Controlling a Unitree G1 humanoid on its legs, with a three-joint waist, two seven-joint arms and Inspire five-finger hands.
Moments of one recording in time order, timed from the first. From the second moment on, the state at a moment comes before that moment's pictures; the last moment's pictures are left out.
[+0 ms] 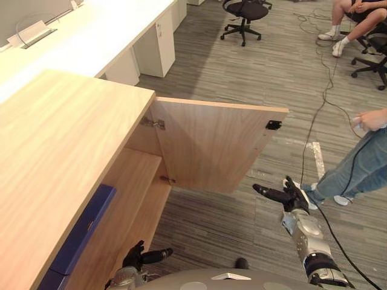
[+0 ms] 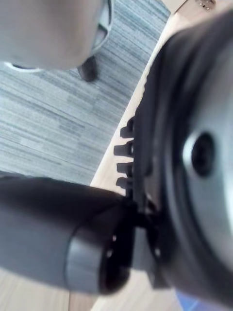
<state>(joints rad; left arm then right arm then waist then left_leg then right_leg) 0.11 0.11 0.07 1.08 -0.07 -0.07 0.00 -0.11 -0.25 -0.16 0.76 0.26 -0.08 0.01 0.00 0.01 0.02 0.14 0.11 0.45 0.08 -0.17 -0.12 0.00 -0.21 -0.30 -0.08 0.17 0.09</state>
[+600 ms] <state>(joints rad) 0.16 0.13 0.05 1.07 -0.07 -0.08 -0.02 -0.38 -0.39 -0.05 0.94 0.37 -0.07 0.02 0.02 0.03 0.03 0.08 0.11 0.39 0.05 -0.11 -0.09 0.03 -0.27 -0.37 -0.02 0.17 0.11</state>
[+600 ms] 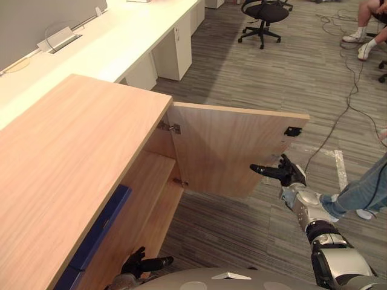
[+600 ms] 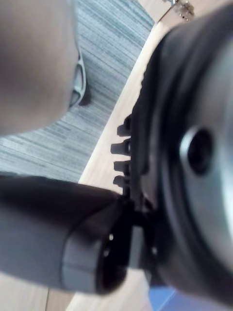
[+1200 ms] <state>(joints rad) 0.16 0.15 0.06 1.07 -0.07 -0.08 -0.03 -0.52 -0.51 0.04 0.93 0.32 -0.08 0.10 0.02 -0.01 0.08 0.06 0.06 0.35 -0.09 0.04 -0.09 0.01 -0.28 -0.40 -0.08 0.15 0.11</state>
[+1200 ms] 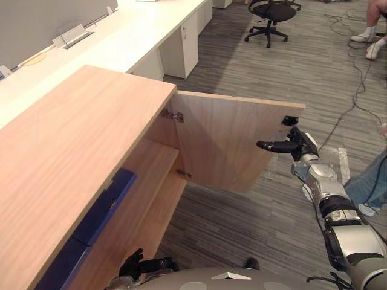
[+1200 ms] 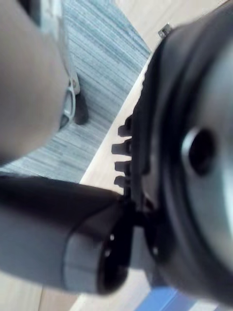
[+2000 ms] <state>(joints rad) 0.19 0.15 0.06 1.06 -0.02 -0.08 -0.07 -0.40 -0.71 0.26 0.61 0.28 -0.07 0.20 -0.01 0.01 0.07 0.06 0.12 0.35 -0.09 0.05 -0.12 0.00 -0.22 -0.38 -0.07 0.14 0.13</state>
